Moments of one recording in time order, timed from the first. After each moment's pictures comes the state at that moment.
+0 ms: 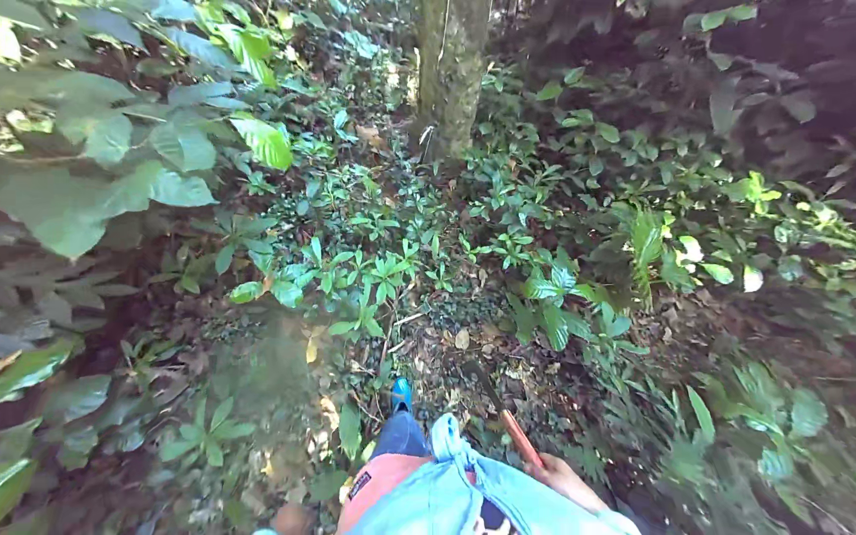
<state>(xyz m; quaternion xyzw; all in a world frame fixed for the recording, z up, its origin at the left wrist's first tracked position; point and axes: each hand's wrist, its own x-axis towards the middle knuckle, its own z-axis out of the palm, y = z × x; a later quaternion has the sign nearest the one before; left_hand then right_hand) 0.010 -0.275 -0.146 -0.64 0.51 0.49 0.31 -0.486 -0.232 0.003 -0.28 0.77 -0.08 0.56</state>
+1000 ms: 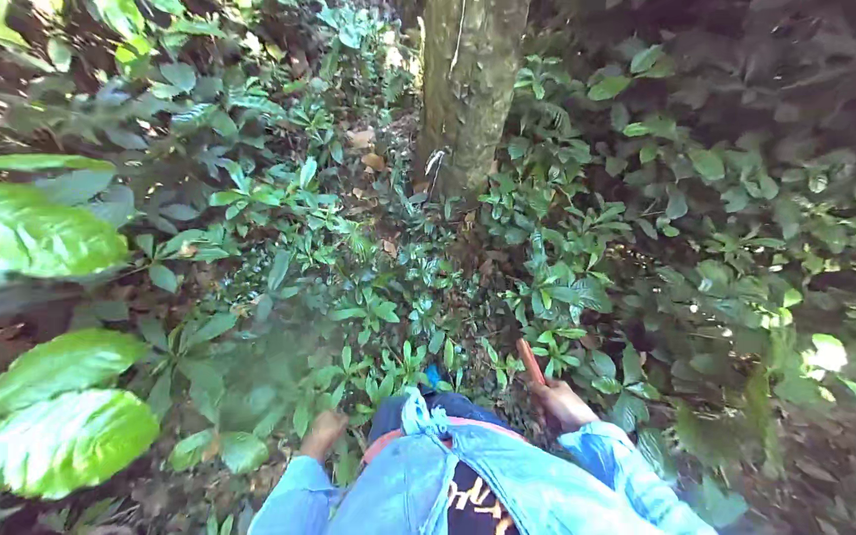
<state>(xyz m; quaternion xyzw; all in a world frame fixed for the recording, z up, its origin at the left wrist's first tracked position) -0.225 -1.006 -0.126 -0.71 0.44 0.54 0.14 -0.665 -0.954 -0.019 -0.13 0.79 -0.21 0.56</state>
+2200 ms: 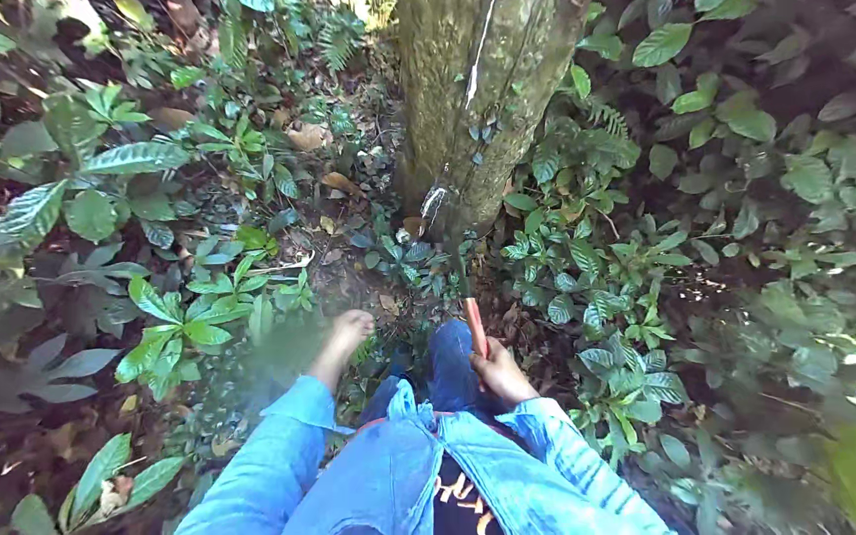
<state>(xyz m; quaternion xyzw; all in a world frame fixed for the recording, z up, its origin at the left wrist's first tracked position) -0.389 -1.715 -0.095 -0.64 0.43 0.64 0.00 -0.626 -1.551 -0.063 -0.18 0.76 -0.20 0.60</state>
